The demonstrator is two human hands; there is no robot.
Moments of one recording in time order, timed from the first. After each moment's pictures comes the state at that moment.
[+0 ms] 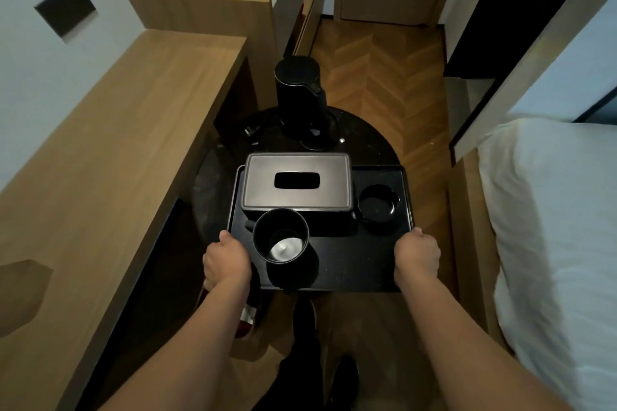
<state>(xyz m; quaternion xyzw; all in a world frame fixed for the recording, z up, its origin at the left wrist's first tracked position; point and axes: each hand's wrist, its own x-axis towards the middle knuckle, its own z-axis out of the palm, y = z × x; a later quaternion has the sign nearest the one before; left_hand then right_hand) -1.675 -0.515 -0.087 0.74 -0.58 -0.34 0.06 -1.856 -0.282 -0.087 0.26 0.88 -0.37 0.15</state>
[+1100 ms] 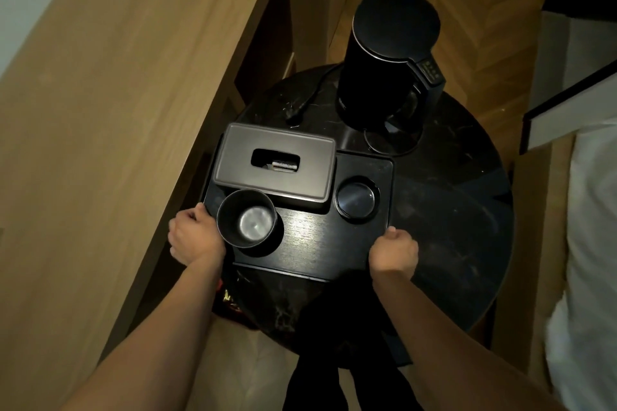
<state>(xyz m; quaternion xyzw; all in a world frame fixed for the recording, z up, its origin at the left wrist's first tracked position) -1.715 -0.719 -0.181 0.77 -0.57 -0.25 0.09 -1.891 -0.495 -0.180 0.16 0.91 -0.29 0.25</state>
